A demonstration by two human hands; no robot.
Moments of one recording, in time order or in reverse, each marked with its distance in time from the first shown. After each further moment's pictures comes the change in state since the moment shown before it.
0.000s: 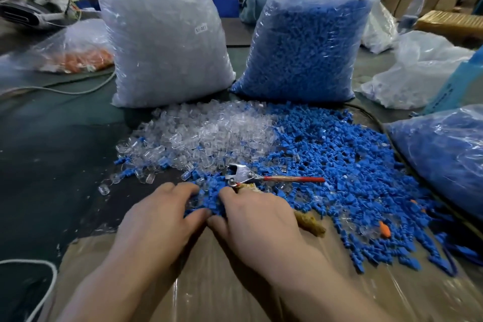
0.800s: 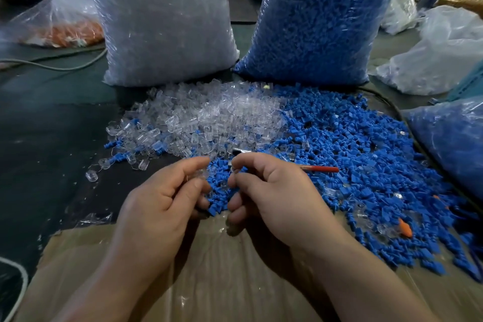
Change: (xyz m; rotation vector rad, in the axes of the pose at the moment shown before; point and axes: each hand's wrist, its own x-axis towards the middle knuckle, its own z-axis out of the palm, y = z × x) left_hand -0.007 0.001 0.028 -0.964 0.266 0.081; right_hand 0.009 0.025 0.003 1.458 -0.065 0.375
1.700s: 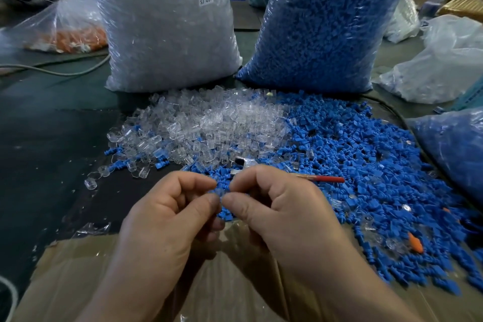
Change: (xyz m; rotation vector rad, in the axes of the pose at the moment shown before) left_hand -0.005 0.023 0.010 -0.395 0.025 -0.266; right_hand -0.018 -0.008 -0.002 -0.532 0.033 -0.403
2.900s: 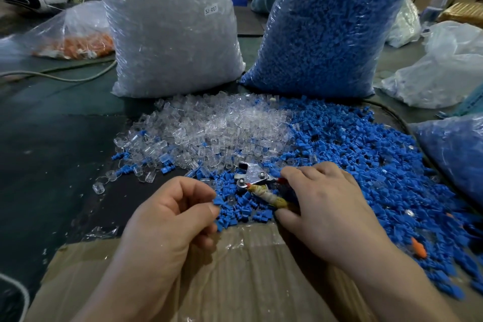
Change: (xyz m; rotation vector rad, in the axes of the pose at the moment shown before) left_hand 0.003 0.009 -0.006 -0.002 -0.035 -0.132; right_hand 0.011 0.017 -0.037 -1.066 -0.111 0.130
